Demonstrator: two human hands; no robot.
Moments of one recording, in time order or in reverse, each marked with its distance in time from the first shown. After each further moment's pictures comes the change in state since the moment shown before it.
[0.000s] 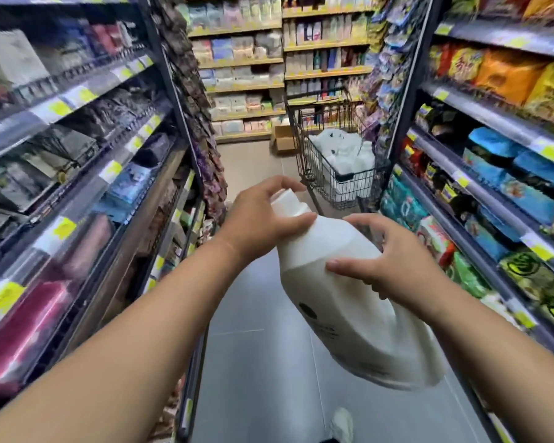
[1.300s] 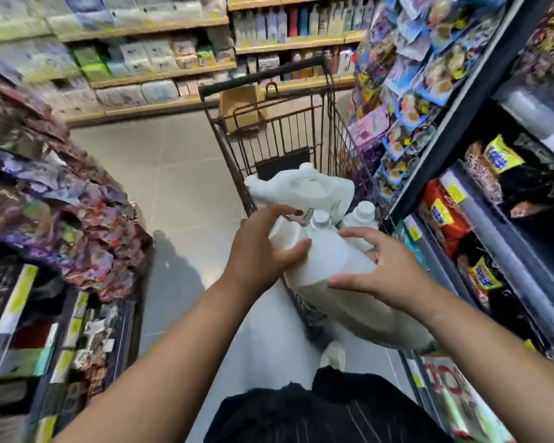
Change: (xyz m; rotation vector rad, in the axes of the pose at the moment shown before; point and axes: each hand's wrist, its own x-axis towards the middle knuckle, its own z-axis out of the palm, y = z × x) left_hand 0.790 -0.283 0.288 0.032 -0.021 -0.076; right_hand 0.833 0.285 -0.182 -0.079 -0.105 0.309
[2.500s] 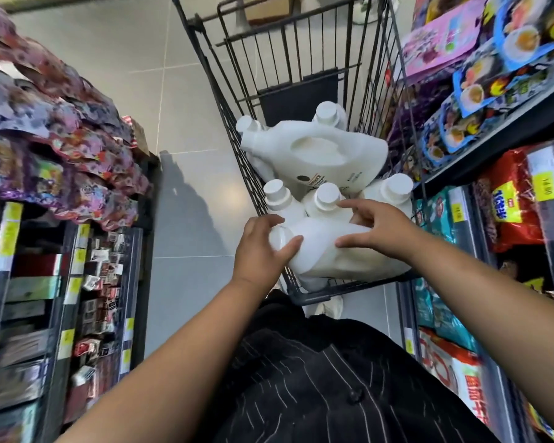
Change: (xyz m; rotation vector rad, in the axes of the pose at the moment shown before) left_hand 0.059 -0.106 0.133 0.146 -0.043 -0.552; right_hand 0.222 0.136 -0.023 -0.064 -0.420 0.112
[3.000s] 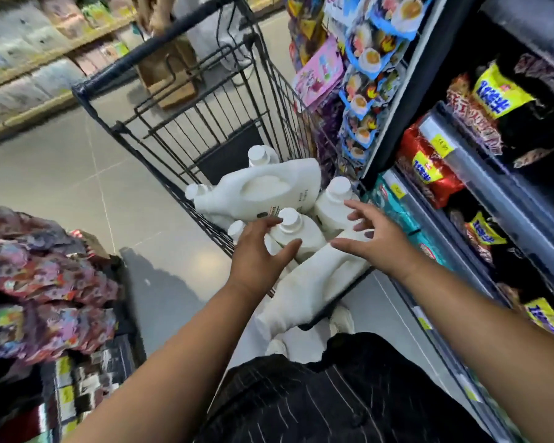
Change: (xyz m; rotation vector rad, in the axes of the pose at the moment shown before) left_hand 0.033 0.049 -0.021 0.034 -0.269 0.392; right_hand -0.075 0.001 0.030 0.359 0.597 0.038
